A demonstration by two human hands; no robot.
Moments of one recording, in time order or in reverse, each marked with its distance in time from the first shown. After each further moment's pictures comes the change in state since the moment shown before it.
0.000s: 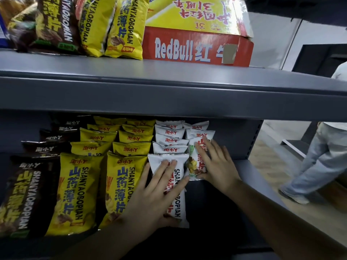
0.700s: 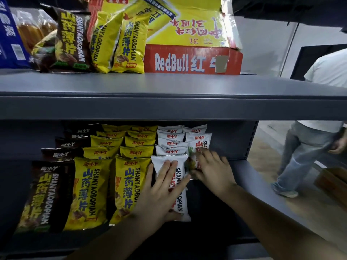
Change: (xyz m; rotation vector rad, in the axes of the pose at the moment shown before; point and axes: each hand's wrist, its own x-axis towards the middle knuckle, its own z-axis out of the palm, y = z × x) left_hand 0.000 0.010 -0.006 0.085 -0.004 -0.053; right_hand -0.012 -0.026 -0.024 0.065 0.149 0.066
